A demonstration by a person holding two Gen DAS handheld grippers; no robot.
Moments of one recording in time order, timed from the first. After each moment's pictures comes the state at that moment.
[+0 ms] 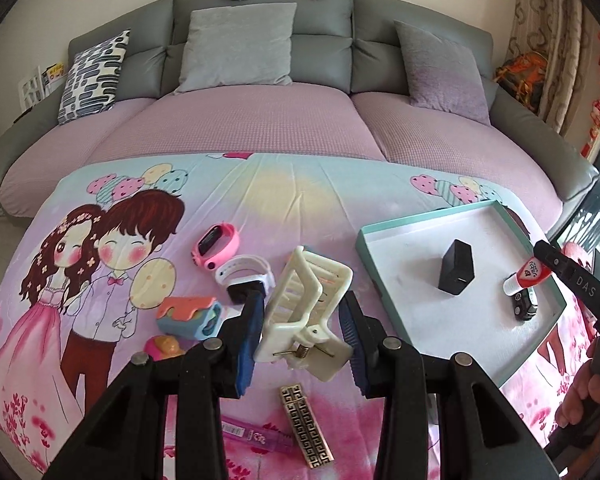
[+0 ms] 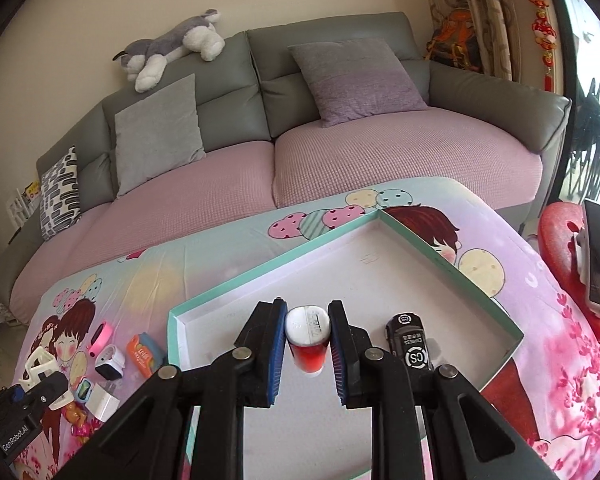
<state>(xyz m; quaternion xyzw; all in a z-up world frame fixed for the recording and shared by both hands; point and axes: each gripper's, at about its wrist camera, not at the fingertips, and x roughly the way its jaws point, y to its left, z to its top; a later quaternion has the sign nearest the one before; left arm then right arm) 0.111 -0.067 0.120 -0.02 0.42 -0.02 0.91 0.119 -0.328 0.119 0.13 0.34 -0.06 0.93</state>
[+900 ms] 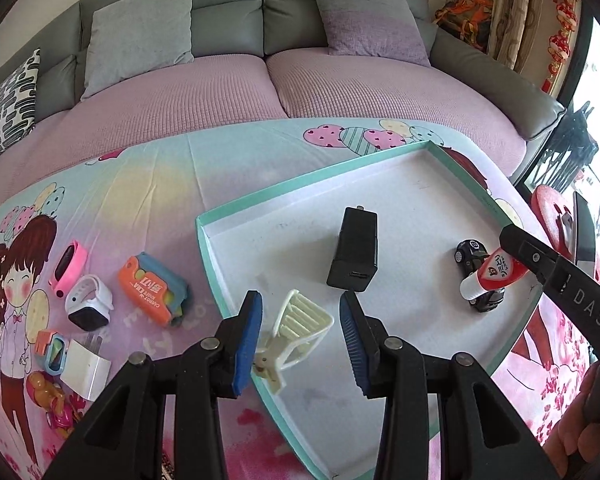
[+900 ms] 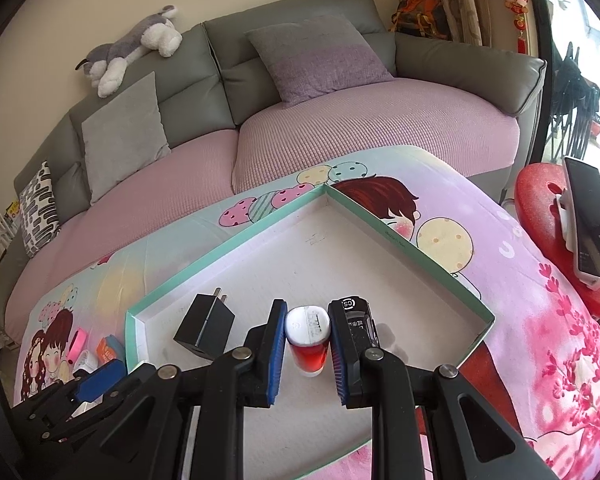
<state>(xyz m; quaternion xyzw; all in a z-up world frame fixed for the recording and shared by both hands) 0.158 -0.188 0.076 0.02 0.47 -0.11 0.88 0.120 -0.368 0.097 0.16 0.38 -0.08 0.91</state>
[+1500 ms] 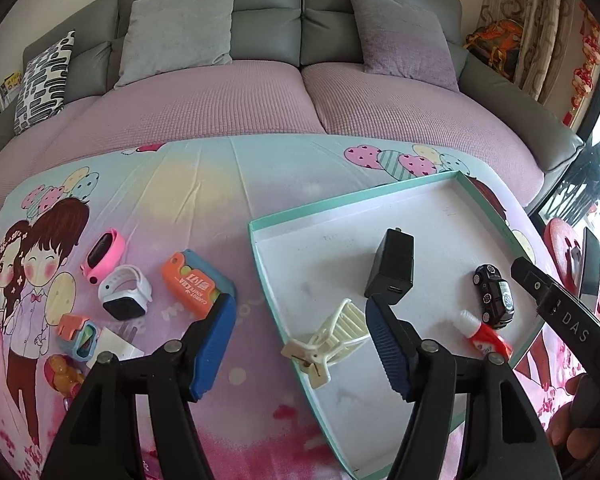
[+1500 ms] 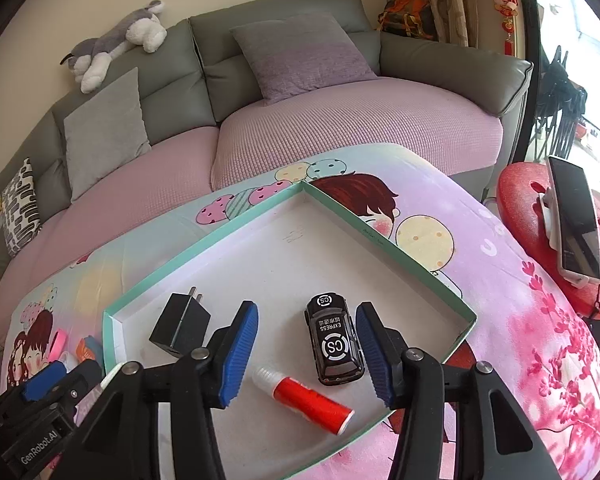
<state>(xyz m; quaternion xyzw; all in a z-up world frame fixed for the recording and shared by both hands) 0.156 -0.153 0.092 -0.02 0.45 -0.06 0.89 0.124 -0.370 0.092 0.14 0.39 -0.12 0.90</state>
